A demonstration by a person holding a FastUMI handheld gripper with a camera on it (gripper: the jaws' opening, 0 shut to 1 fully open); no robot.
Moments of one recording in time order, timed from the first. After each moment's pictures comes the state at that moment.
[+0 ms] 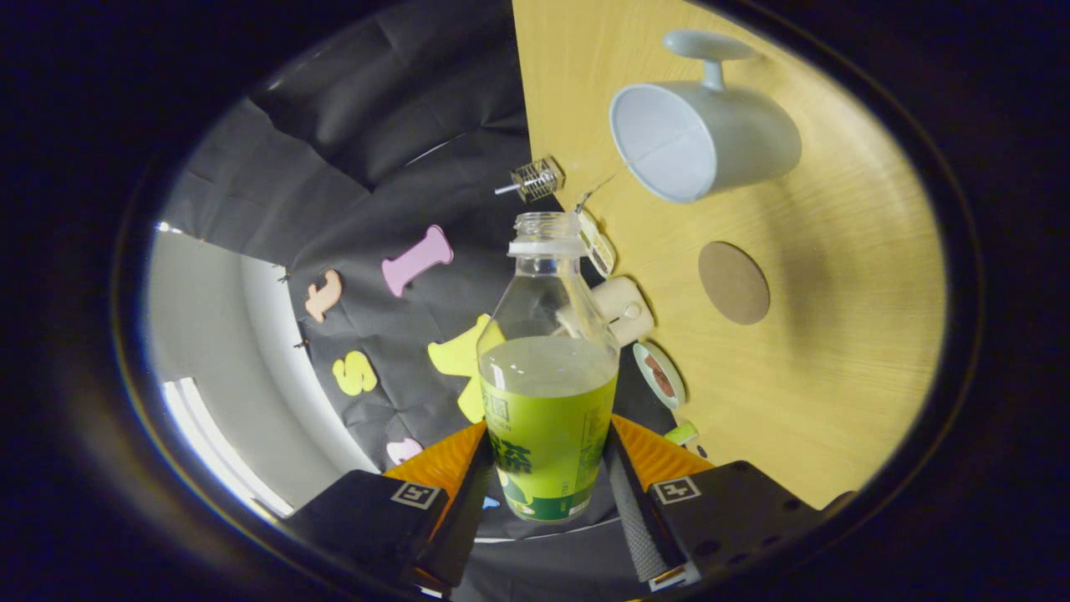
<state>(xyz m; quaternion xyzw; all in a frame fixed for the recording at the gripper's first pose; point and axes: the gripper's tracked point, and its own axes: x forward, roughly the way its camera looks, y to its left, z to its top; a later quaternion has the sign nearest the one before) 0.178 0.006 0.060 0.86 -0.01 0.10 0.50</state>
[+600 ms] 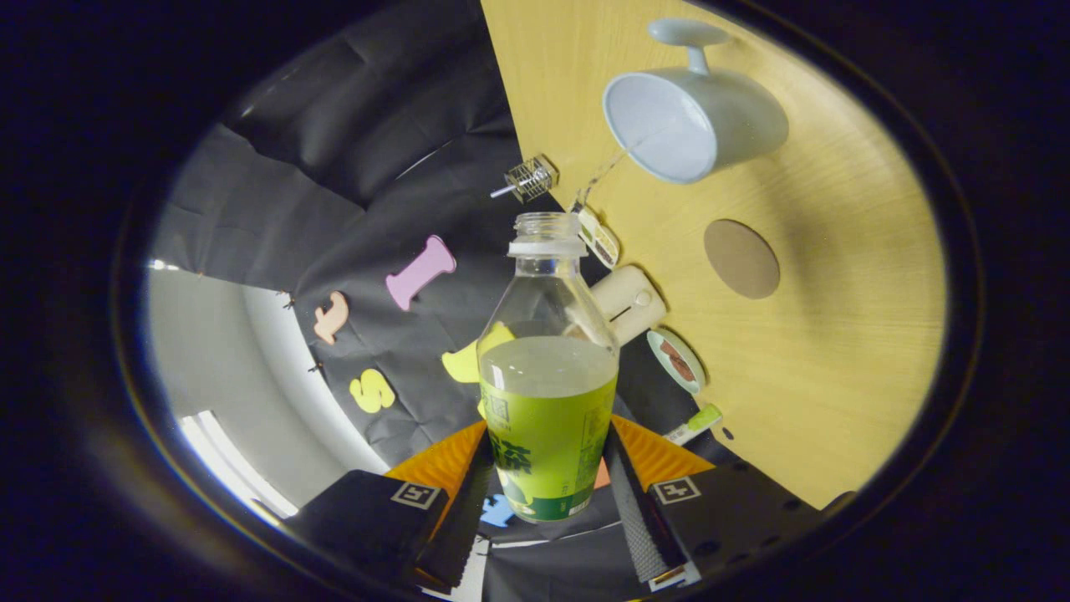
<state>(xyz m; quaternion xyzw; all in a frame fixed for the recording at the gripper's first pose) 0.178 0.003 0.081 0.89 -0.02 0.12 0.45</state>
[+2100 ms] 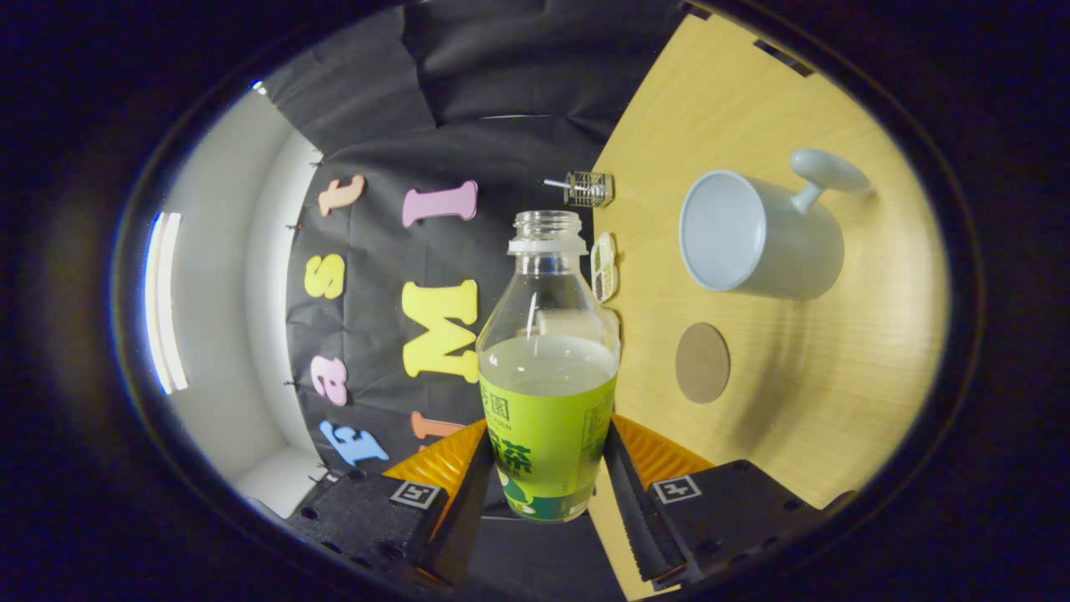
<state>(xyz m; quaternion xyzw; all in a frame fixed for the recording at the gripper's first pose) 0.166 0.020 0.005 0.67 0.04 0.05 0.74</state>
